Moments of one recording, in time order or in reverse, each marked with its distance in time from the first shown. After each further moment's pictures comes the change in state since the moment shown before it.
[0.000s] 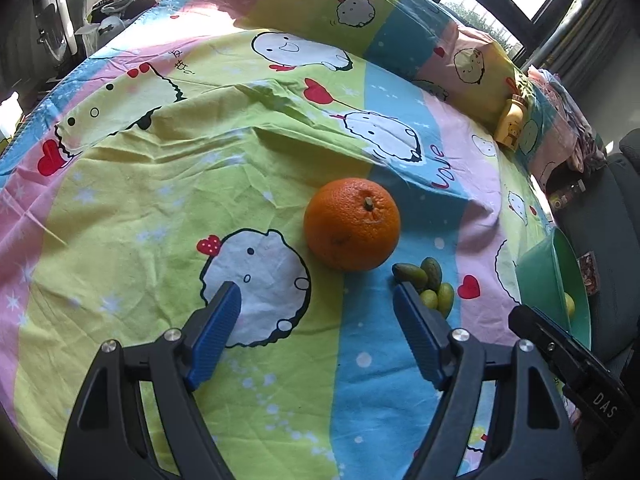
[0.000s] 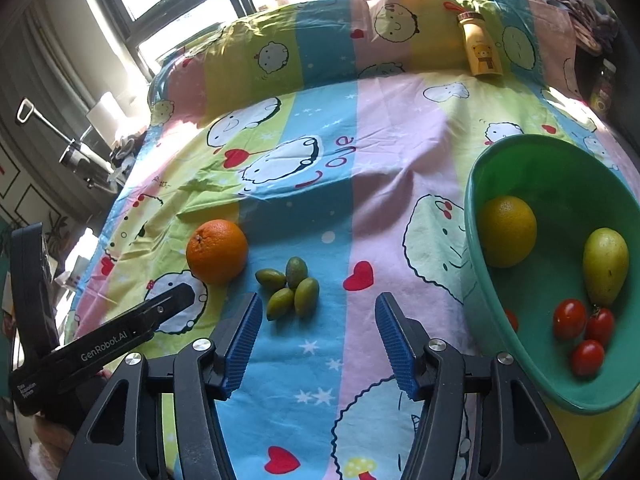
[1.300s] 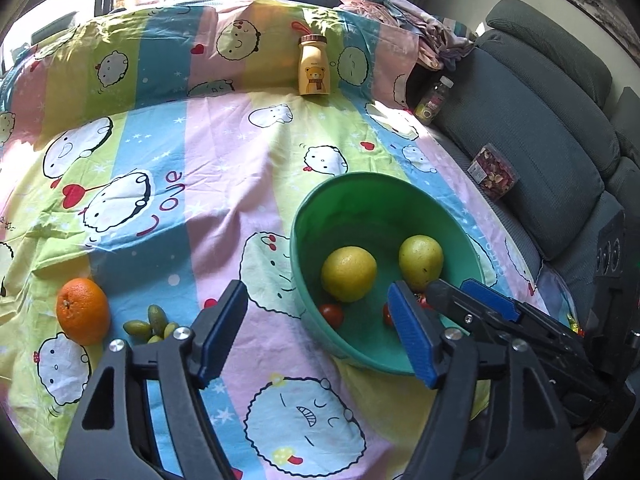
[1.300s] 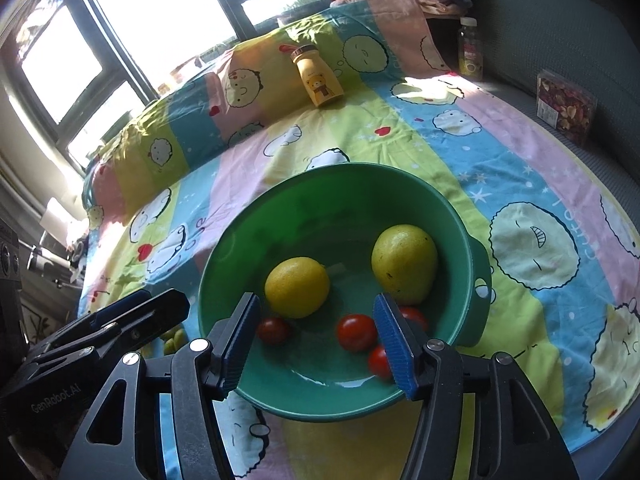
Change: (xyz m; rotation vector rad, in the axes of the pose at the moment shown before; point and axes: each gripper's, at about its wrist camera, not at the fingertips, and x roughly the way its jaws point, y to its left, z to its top) left arm -0.012 -0.212 -0.005 0.461 0.055 -0.244; right arm -0.099 -0.147 -0.006 0.290 -0.154 -0.129
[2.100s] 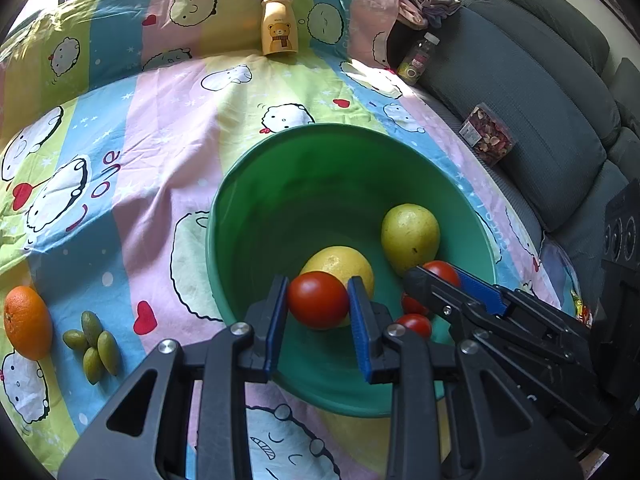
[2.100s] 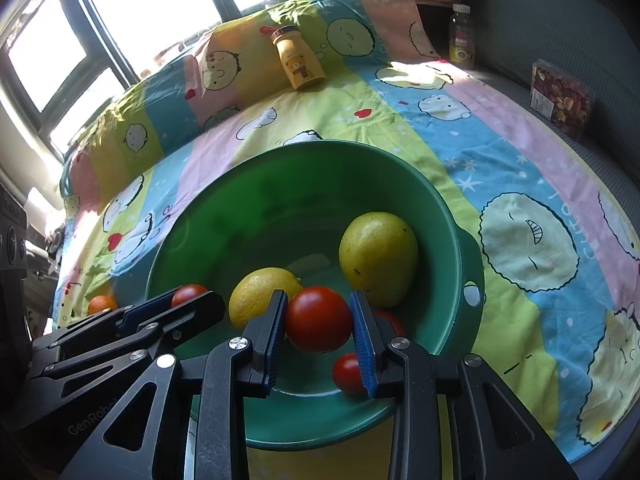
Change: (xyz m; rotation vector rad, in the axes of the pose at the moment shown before) left arm 0.067 -0.035 -0.005 0.064 0.111 -0.041; right arm 0.031 -0.021 -0.002 -0.001 0.042 -0.065
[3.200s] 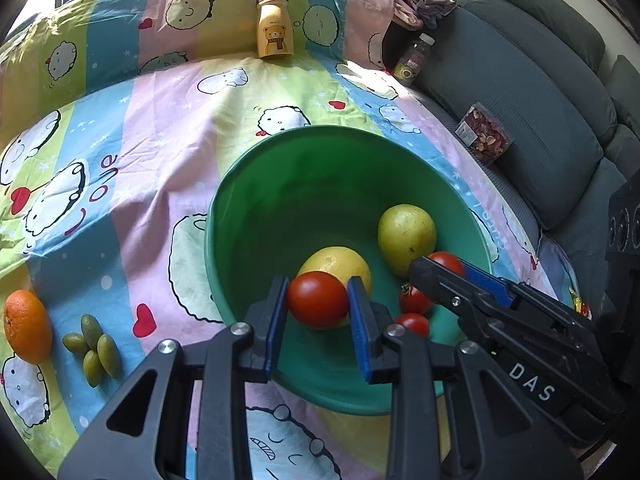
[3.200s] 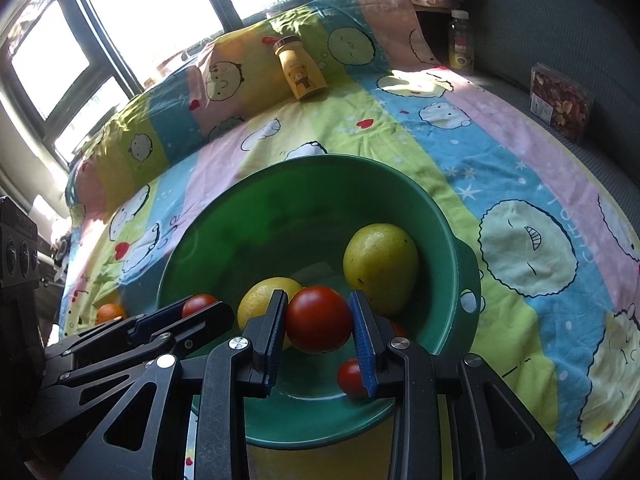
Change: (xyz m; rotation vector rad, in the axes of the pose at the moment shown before) left arm -0.001 -0.001 0.000 0.013 -0.008 -0.007; right arm -0.009 0.001 0.005 0.010 -0.024 0.015
